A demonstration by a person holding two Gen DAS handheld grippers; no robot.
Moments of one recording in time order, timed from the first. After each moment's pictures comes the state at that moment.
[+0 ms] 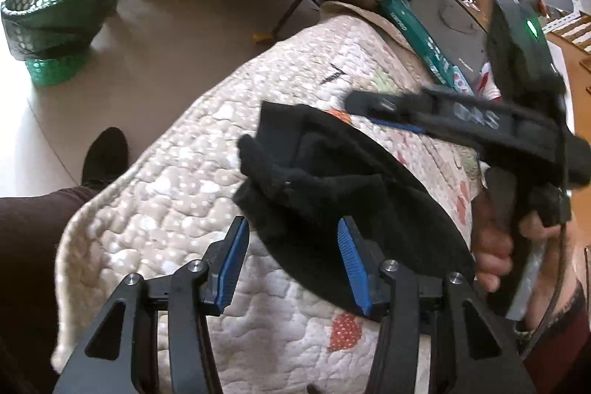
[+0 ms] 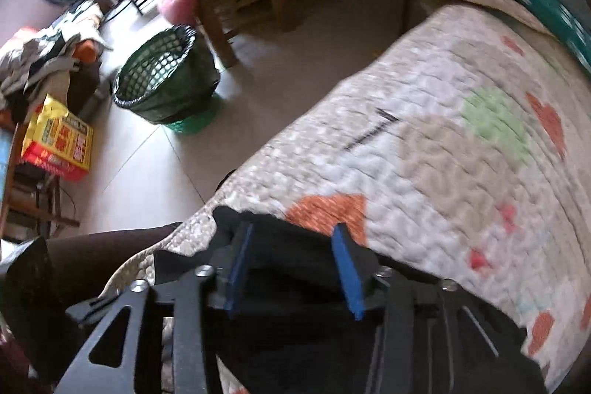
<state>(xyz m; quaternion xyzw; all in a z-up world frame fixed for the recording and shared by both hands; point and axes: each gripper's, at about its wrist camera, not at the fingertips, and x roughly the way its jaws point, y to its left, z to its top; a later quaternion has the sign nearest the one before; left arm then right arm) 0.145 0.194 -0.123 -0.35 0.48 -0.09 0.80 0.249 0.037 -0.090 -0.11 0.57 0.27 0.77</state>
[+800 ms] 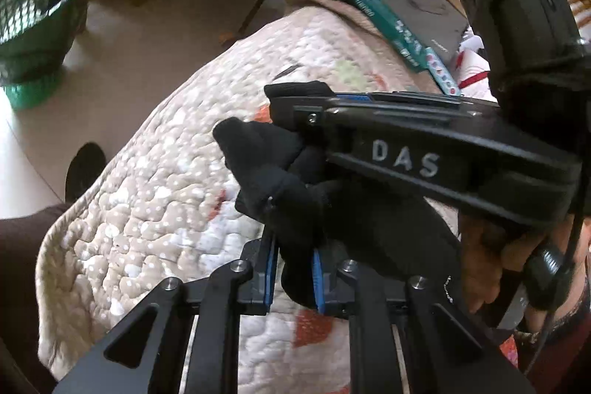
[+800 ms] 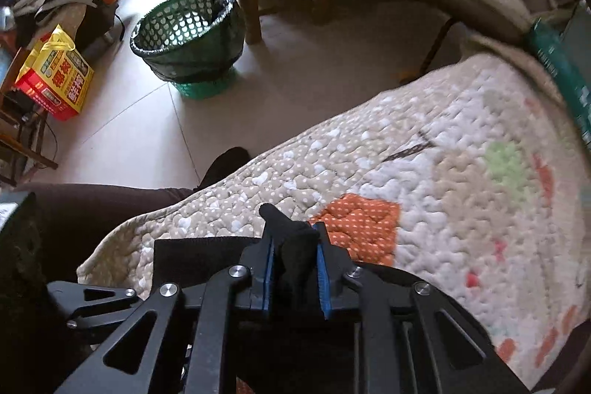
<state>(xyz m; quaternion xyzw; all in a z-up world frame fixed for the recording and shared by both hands) 0.143 0.171 -0.097 -0.32 0.47 -0.14 0.81 0.208 0.075 -0.076 -0.23 0.53 0.28 0.76</state>
